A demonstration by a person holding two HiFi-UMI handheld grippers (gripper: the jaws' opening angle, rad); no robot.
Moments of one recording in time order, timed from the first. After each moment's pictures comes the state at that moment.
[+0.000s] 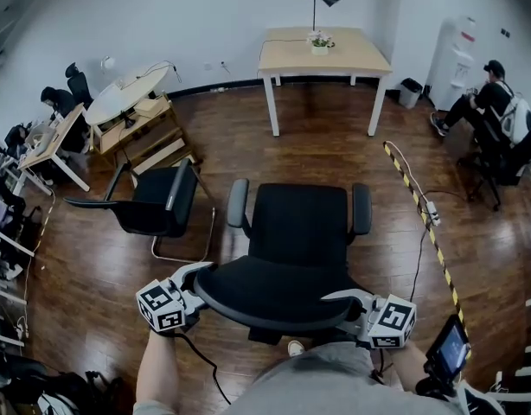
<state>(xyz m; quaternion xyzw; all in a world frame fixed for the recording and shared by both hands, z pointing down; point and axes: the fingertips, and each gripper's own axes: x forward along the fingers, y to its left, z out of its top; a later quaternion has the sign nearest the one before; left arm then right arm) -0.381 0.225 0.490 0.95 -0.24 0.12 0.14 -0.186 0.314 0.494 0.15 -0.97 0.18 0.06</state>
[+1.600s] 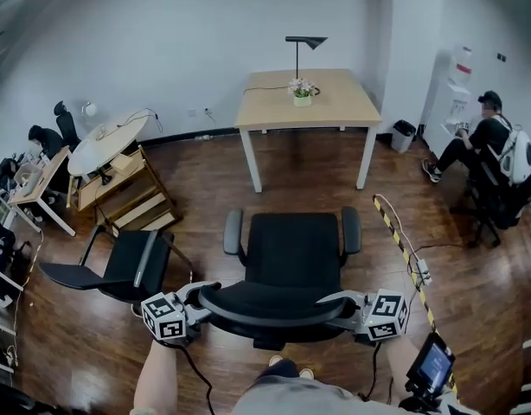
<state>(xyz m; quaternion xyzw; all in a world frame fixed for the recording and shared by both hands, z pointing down) -0.240 -0.026 0.494 0.96 -0.22 0.10 0.16 -0.042 0.037 0.501 0.11 -0.98 0.18 0.07</state>
